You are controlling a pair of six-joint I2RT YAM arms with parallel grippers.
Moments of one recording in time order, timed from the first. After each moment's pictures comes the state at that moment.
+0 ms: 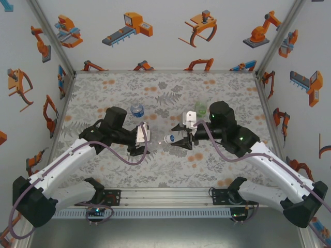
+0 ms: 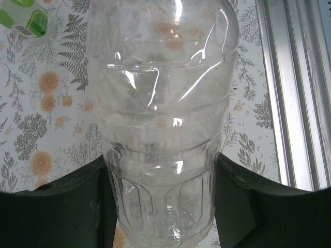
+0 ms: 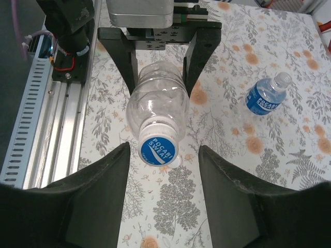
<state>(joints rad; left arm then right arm) -0.65 1.07 0.87 -0.58 0.74 0.83 0.75 1.00 0.99 -0.35 -0.75 -0.46</state>
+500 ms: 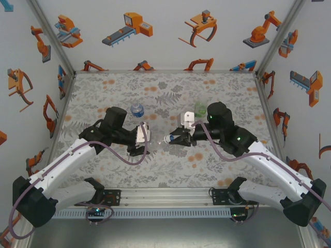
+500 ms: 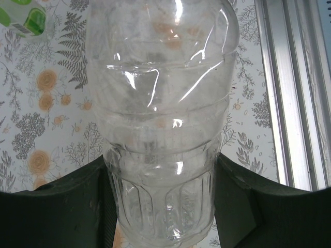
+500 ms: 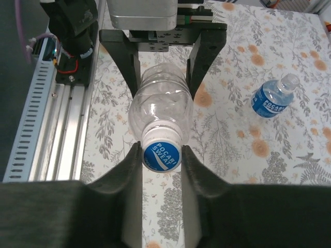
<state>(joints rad) -0.65 1.07 0.87 -0.59 0.74 0.83 0.77 1.01 0.97 -0.31 -0.74 -0.41</state>
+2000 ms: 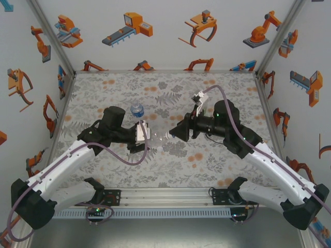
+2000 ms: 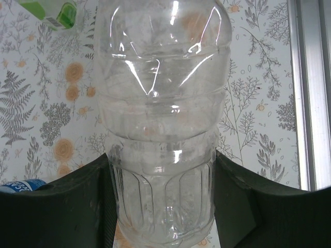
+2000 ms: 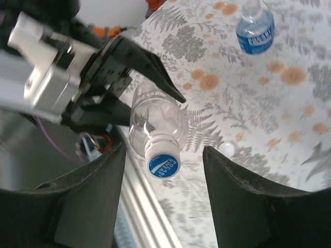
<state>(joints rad) -0.65 1.04 0.86 -0.53 0.66 0.80 0.72 0.97 1.00 -0.29 -0.49 0.26</state>
